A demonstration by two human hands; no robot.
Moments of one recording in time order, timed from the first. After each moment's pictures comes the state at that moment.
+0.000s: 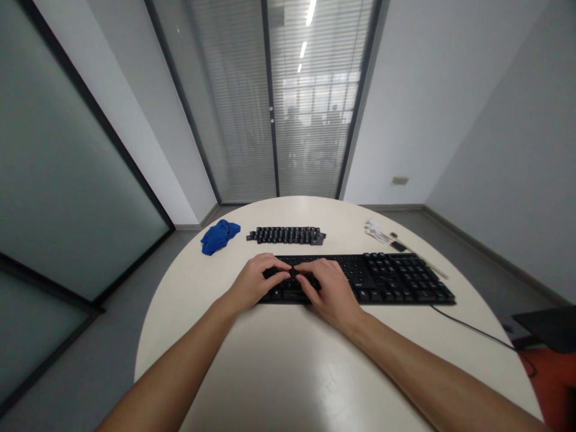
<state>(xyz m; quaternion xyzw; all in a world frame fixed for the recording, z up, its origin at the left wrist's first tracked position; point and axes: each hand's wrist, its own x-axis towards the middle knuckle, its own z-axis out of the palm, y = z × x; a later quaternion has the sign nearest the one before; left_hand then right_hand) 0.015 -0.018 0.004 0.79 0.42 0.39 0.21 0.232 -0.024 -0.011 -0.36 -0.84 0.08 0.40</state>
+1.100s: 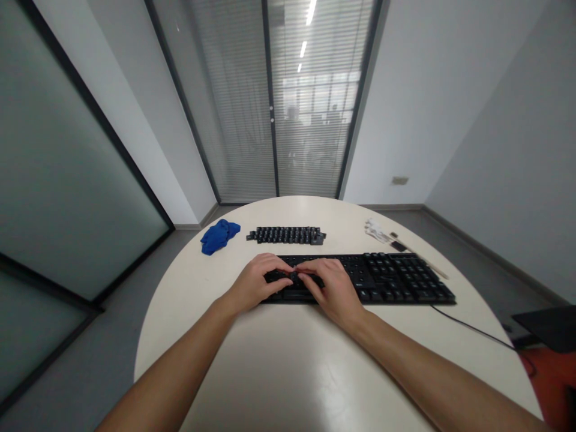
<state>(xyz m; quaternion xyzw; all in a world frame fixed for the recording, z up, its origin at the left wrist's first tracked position) 0.013 -0.016 0.001 0.84 0.34 0.40 0.14 0.234 -0.020 -0.012 -0.34 -0.84 0.07 0.43</state>
